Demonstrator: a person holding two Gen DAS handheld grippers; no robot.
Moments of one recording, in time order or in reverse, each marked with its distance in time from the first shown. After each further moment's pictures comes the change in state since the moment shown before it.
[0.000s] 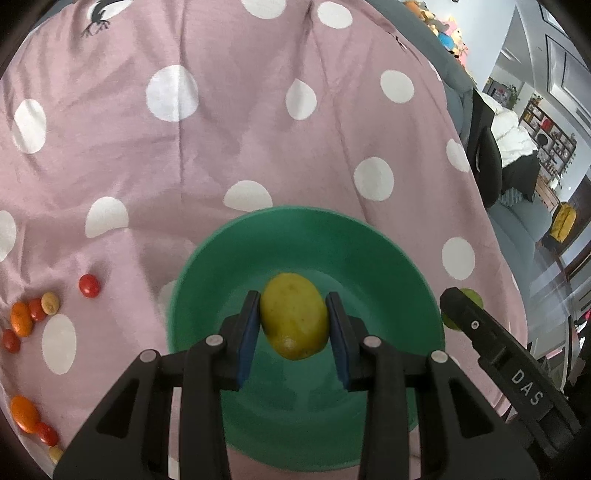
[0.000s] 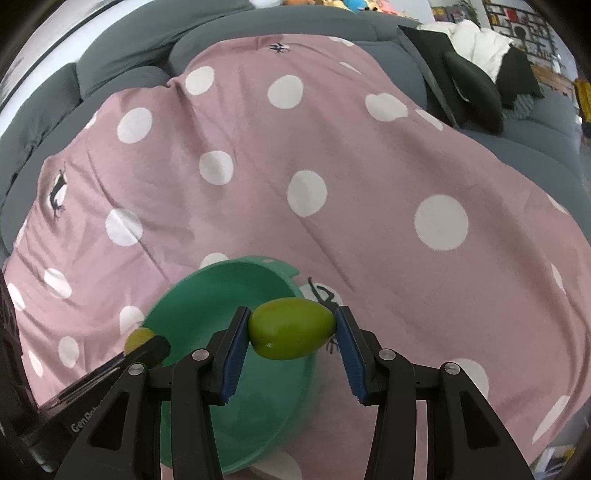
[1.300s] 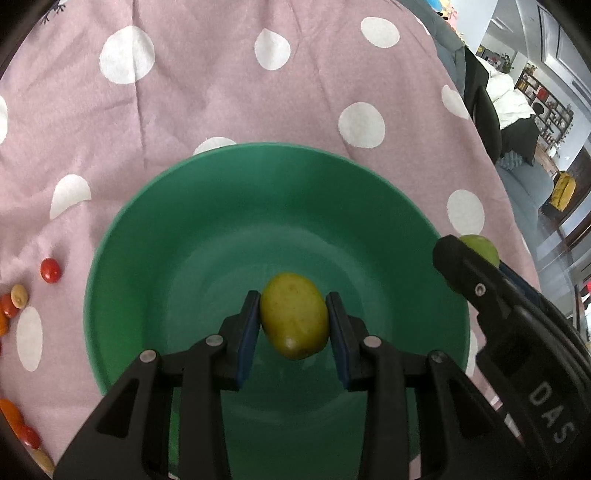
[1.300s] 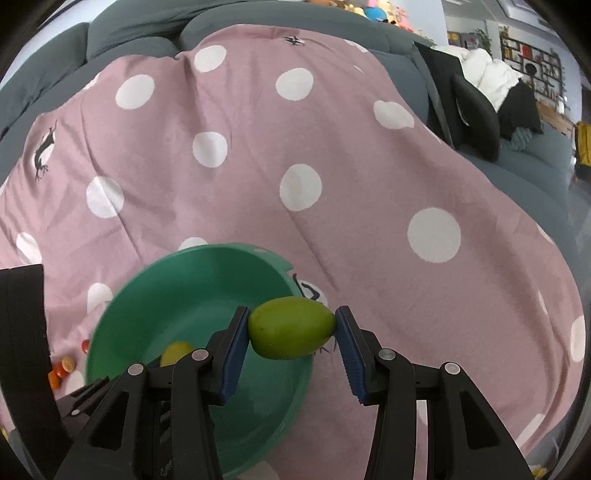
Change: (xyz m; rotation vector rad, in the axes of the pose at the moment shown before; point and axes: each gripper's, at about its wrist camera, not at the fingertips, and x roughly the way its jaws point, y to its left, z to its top) left arm 0.044 -0.017 -0.018 0.058 0.102 -0.003; right arm 0.008 0.018 -0.007 -0.126 -0.004 -0.108
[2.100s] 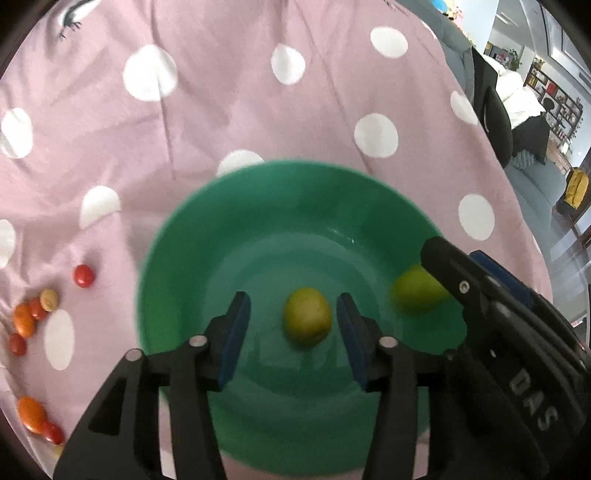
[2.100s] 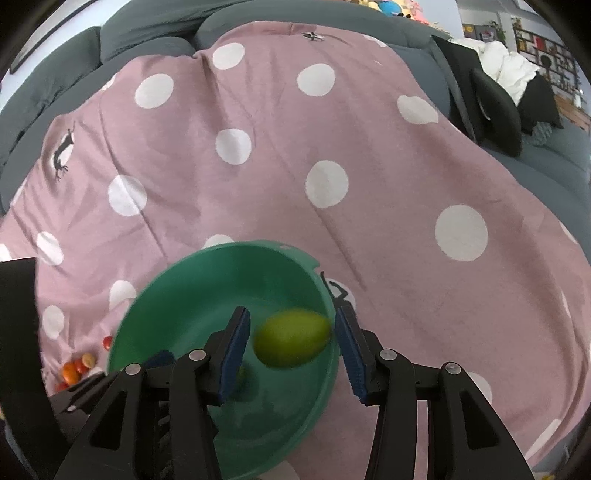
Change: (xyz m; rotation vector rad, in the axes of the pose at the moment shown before) left arm -0.029 0.002 0.000 0.009 -0.034 0.089; right arm 0.004 0.006 0.001 0.002 0.010 0.096
